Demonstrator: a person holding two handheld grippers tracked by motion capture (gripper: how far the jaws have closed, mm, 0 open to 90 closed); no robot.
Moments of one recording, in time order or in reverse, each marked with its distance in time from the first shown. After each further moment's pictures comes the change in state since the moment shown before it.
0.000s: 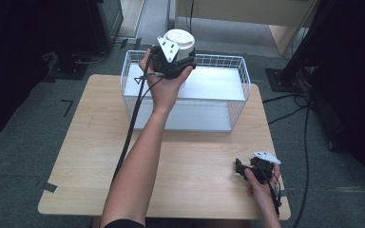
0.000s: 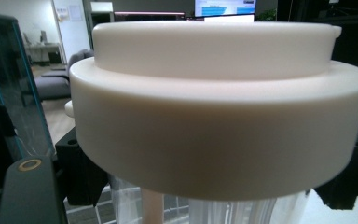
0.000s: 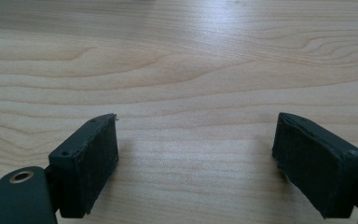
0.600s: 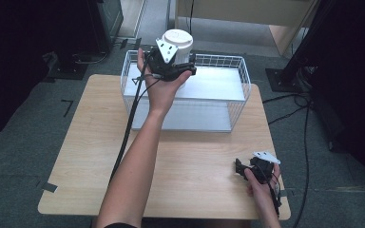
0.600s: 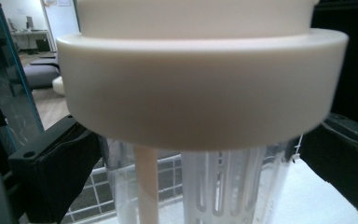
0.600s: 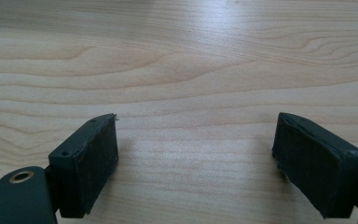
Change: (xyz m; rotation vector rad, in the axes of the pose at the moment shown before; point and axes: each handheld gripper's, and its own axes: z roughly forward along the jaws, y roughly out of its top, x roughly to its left) left arm 0.002 -0.005 -0.008 0.053 -0.039 0.003; right arm 0.000 0.000 0.000 0.002 -0.003 -0.008
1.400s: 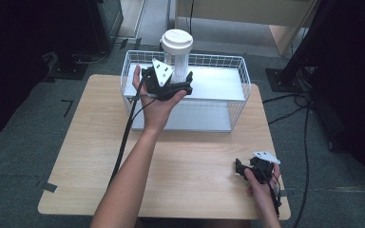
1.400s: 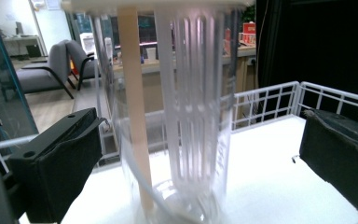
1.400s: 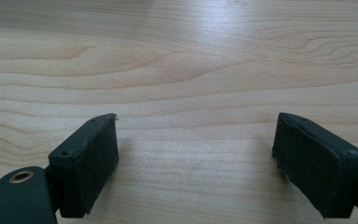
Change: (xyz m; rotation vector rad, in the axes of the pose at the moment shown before) left arm -0.005 -0.038 -0.041 -0.004 -0.035 0.032; right arm 0.000 0.000 0.000 0.001 -0.003 0.001
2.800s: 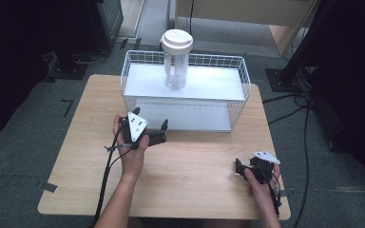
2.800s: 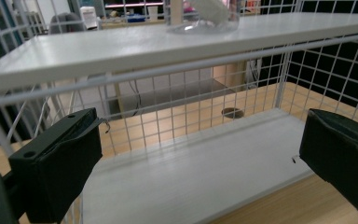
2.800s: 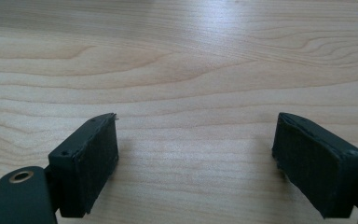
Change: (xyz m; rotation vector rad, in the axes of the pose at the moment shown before) left arm 0.022 -0.117 -0.086 0.086 0.015 -0.003; right arm 0.000 0.000 0.000 -0.001 -0.001 -0.005
